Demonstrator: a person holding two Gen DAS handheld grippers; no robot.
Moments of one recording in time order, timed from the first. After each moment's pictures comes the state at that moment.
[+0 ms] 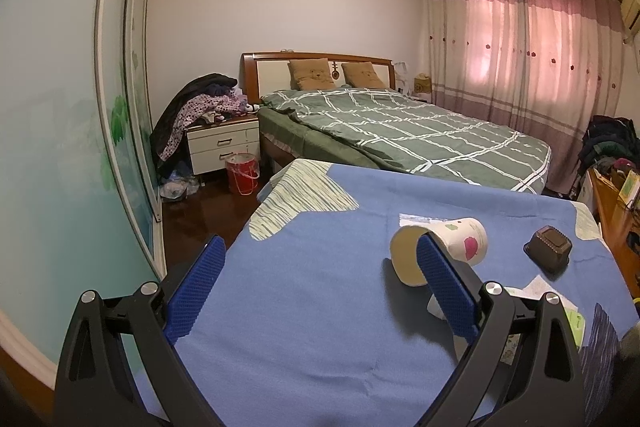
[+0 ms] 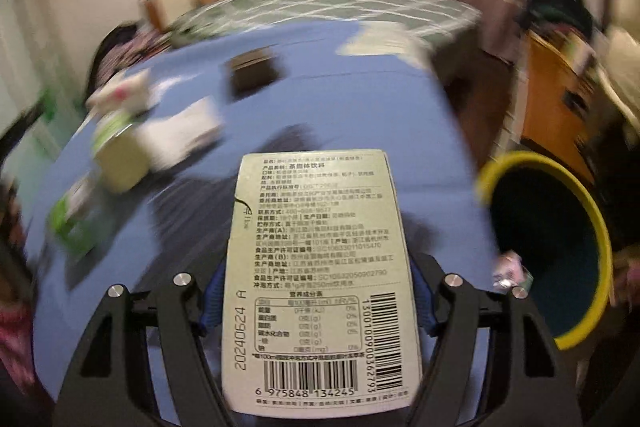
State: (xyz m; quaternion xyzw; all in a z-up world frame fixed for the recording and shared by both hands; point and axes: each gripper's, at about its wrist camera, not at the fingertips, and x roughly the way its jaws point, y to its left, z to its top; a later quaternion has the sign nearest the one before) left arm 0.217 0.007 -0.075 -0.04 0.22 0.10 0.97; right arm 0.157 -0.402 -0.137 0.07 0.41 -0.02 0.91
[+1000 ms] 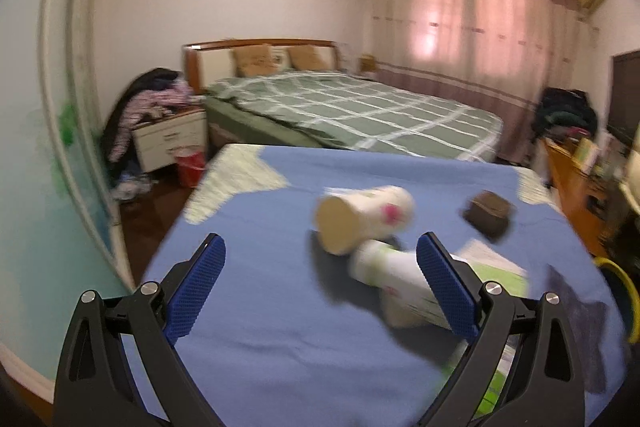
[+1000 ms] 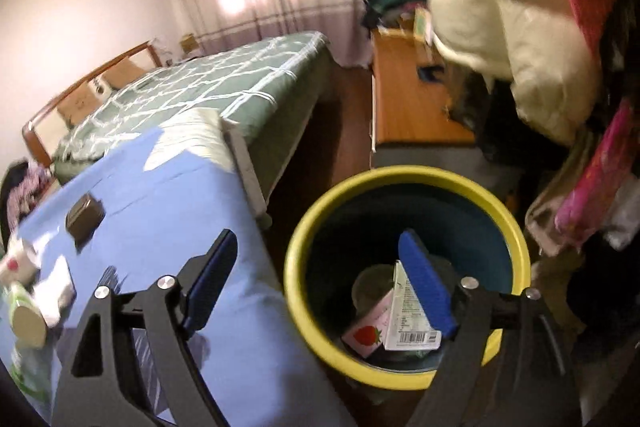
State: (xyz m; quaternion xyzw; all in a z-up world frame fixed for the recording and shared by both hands) left arm 0.201 -0.035 -0.073 -0.02 0.25 -0.02 0.97; right arm 0.142 -0.507 -0.124 0.15 0.30 -0.25 0.91
